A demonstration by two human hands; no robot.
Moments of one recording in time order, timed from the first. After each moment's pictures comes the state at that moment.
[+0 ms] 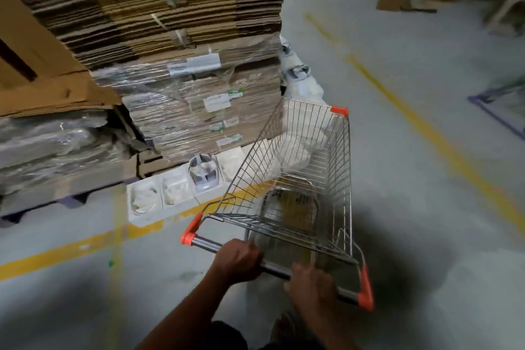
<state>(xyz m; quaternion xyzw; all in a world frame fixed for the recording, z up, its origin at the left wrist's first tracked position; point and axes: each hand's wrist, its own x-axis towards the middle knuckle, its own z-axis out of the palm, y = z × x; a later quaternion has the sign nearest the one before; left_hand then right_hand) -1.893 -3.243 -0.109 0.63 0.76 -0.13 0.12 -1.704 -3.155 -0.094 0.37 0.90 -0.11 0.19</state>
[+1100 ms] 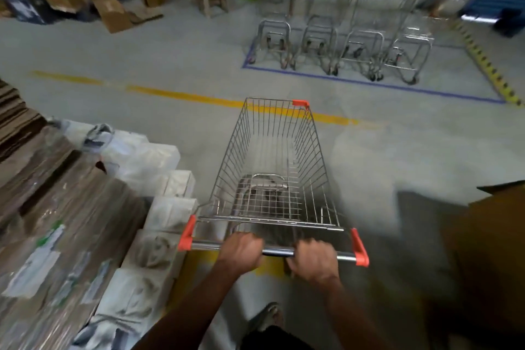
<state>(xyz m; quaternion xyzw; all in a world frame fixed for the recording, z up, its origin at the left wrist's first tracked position) -1.997 -2.939 -0.103 0.90 0.39 -0.17 0.08 -1.811 -3.021 -0.085 0.75 0.64 -0.10 0.13</state>
